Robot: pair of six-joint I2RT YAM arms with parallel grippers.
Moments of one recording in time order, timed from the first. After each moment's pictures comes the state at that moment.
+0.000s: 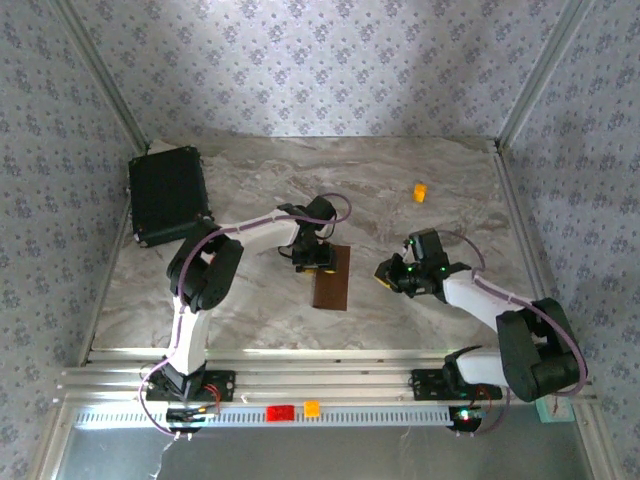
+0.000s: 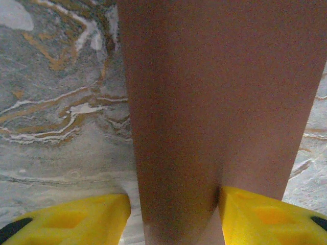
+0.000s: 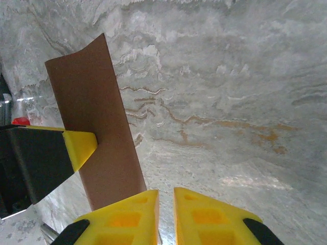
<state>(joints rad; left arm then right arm) -0.74 2.06 1.45 -0.76 0.22 -0.62 0.33 1.30 0.52 -0.16 -0.44 0.90</state>
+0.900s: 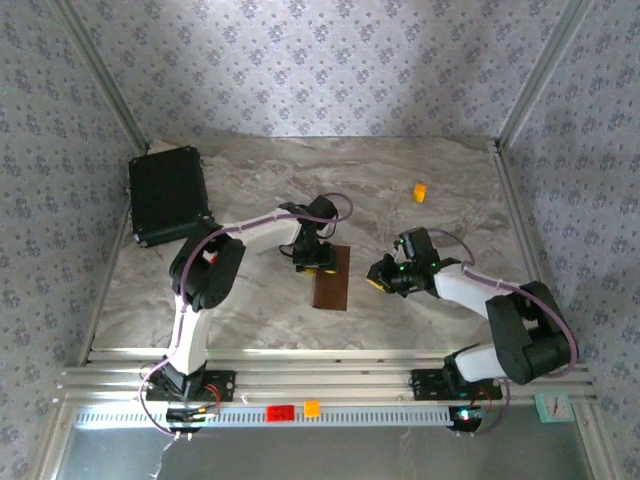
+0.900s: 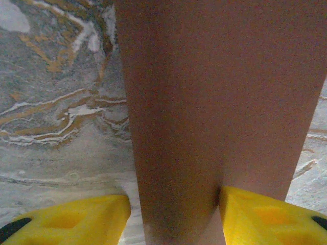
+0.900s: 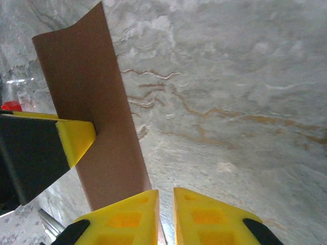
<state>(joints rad) -0.74 2.08 1.47 -0.79 0.21 -0.62 0.38 1.39 0.56 -0.13 -0.48 0.89</state>
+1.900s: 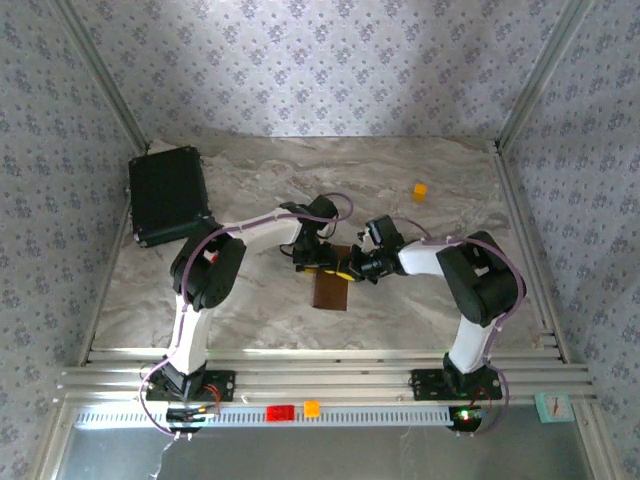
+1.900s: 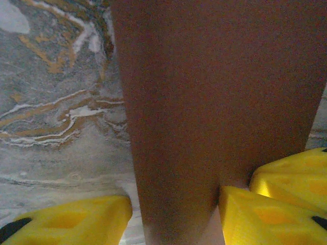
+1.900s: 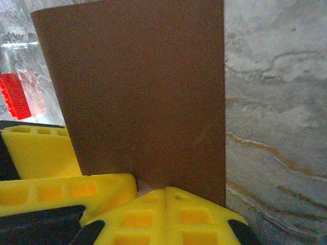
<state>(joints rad) -0.74 2.08 1.48 -0.80 0.21 -0.61 0.49 1.79 0.80 0.01 -0.59 0.88</state>
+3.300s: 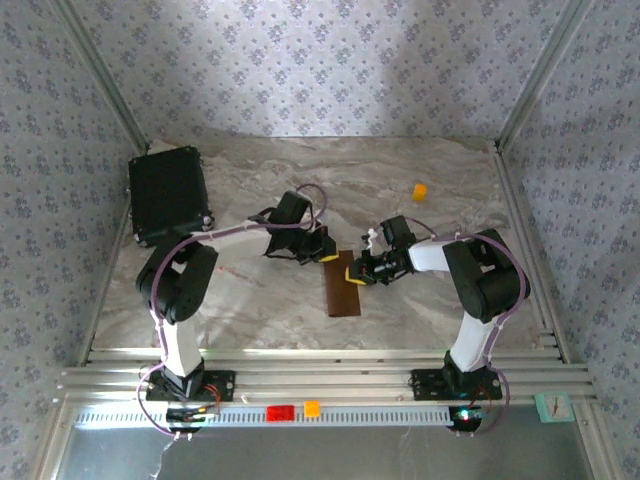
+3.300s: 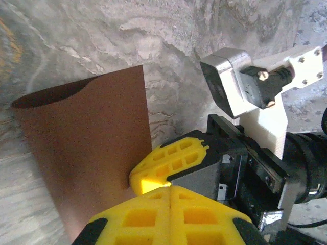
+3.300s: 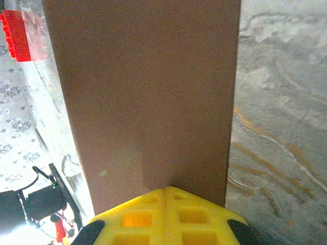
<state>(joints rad) -0.64 1.87 1.14 -0.17 0.64 -0.87 0.38 1.80 0.78 -0.10 -0.77 0.54</state>
